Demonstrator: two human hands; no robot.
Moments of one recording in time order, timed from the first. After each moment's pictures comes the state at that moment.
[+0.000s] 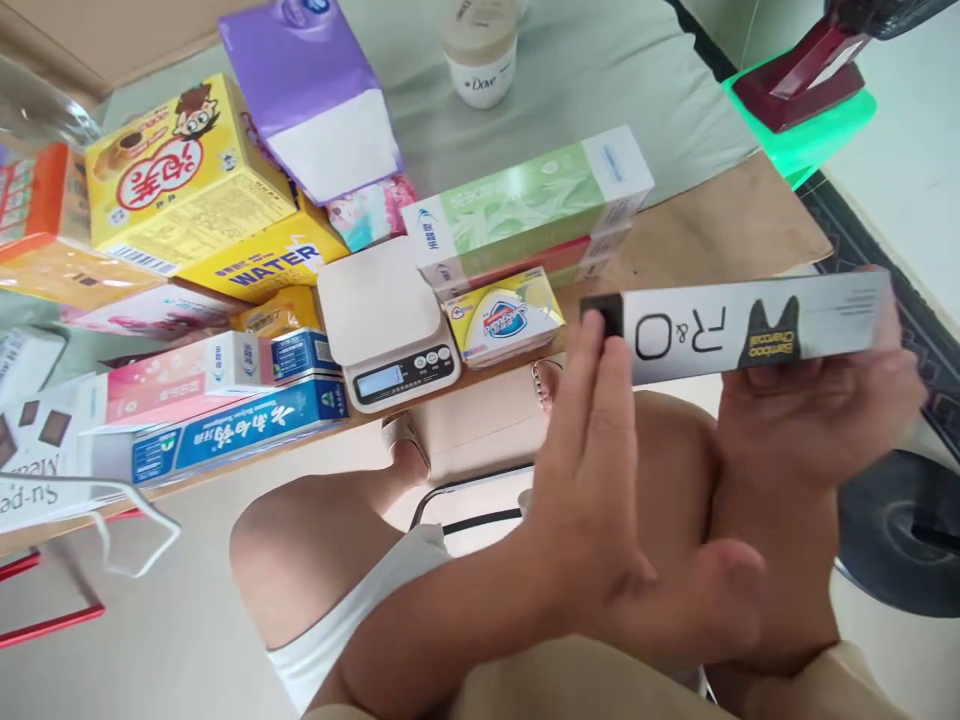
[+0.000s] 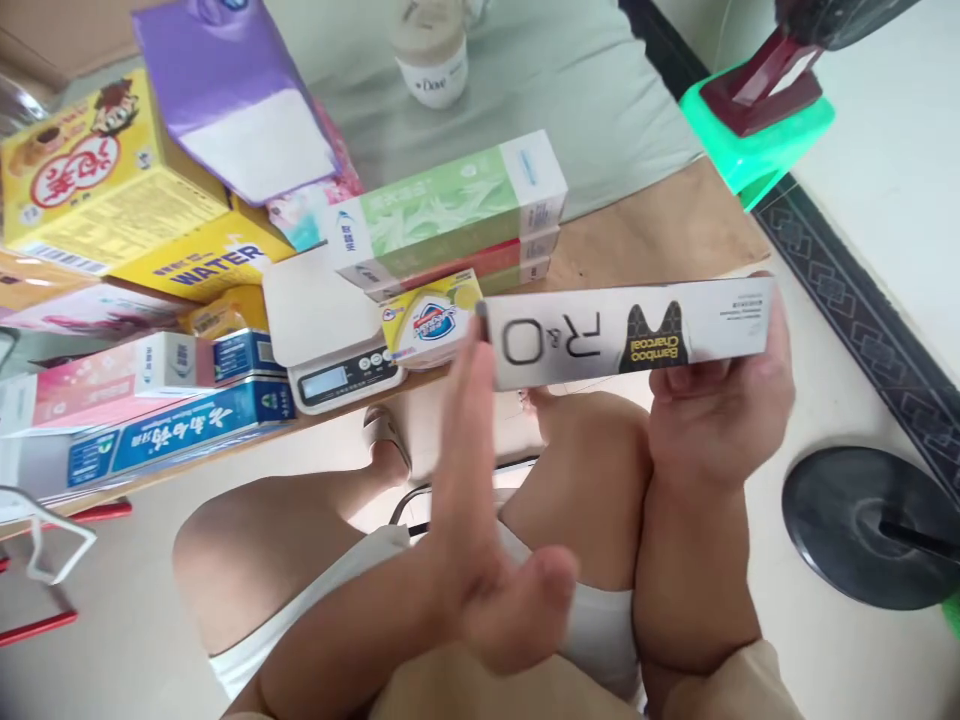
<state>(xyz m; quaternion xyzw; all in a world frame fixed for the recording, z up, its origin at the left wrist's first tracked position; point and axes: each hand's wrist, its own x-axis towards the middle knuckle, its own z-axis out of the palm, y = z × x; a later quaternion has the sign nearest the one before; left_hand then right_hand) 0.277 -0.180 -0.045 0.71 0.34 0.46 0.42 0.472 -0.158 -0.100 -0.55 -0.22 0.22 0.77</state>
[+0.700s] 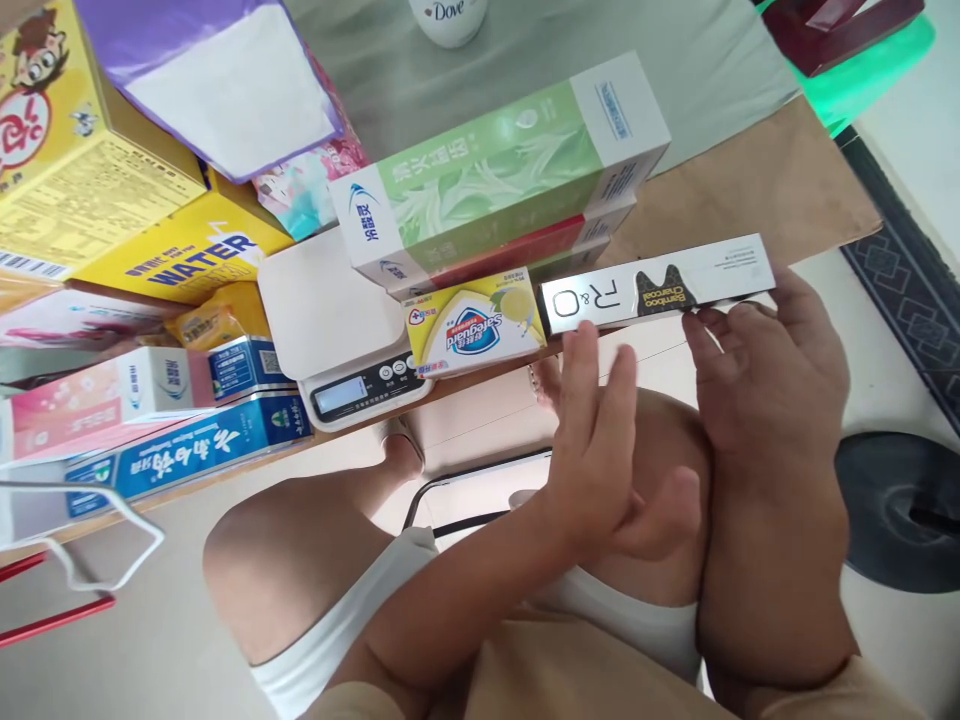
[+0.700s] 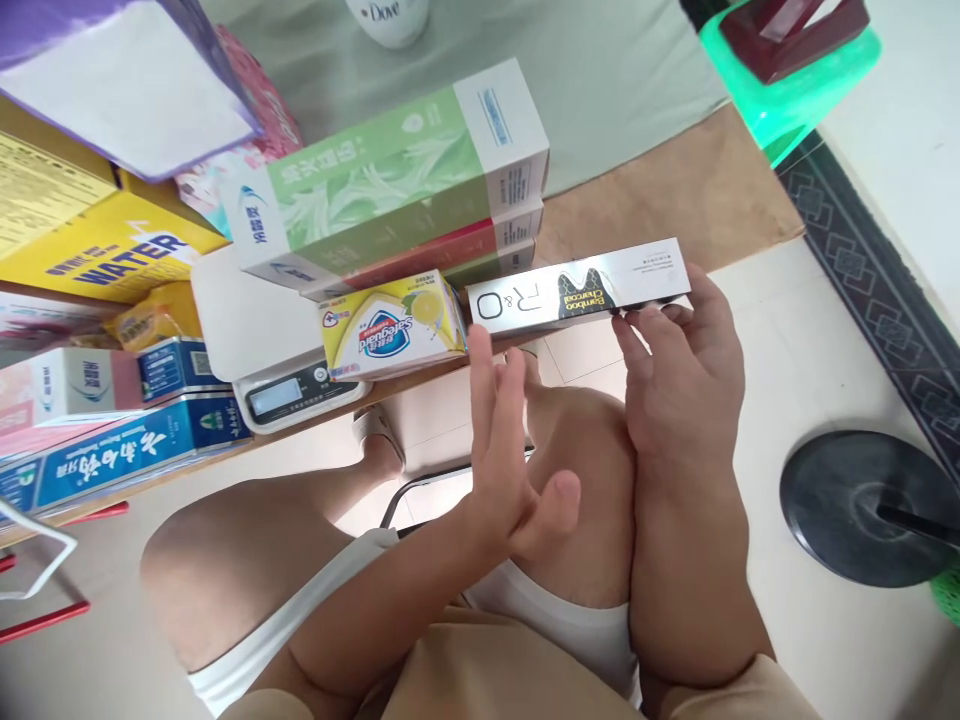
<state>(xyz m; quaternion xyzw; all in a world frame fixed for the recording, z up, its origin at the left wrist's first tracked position) 0.315 -0.158 -0.133 0.72 0.32 0.49 0.37 0.473 -0.132 -0.125 -0.66 -0.17 0.28 0.68</state>
